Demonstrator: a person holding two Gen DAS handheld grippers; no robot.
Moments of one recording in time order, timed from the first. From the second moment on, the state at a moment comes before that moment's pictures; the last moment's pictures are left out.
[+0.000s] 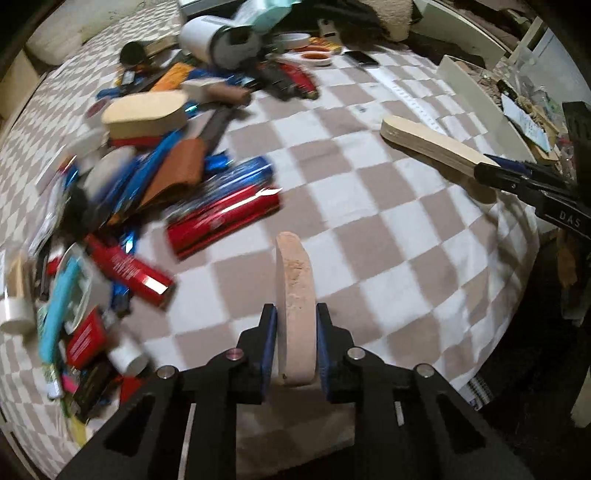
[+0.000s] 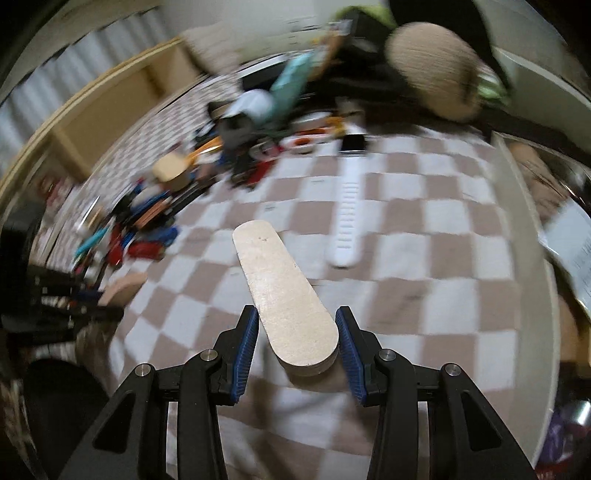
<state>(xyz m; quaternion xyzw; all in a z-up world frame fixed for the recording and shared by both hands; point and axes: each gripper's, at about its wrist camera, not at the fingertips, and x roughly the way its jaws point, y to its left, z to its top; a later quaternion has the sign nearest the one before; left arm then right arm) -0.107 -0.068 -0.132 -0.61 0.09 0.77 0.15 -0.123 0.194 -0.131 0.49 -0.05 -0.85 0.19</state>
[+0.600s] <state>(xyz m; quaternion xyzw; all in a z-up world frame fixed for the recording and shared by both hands) -0.121 0.002 -0.145 -0.55 0.07 0.82 0.16 -0.127 0.191 -0.146 0.51 -0.03 -0.84 0.17</state>
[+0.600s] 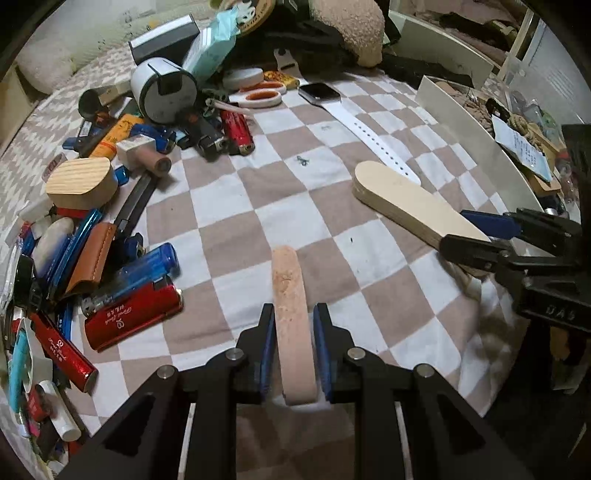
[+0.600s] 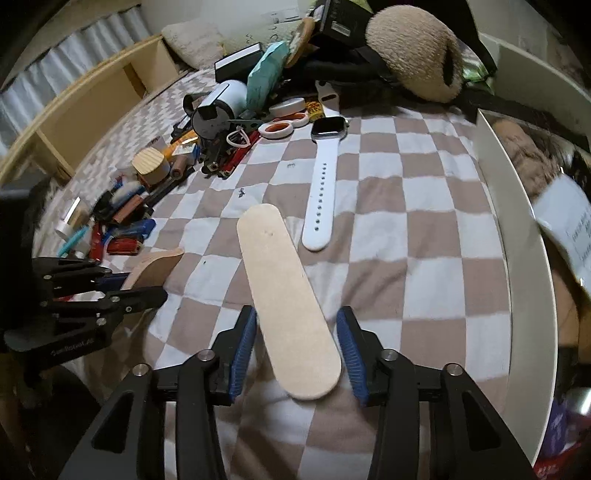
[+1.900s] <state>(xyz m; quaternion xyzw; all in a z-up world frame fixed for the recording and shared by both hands) -0.084 0.013 -0.145 -0.45 0.00 0.89 0.06 -0.104 0.181 -0.141 0.47 -0.02 -0.87 0.14</state>
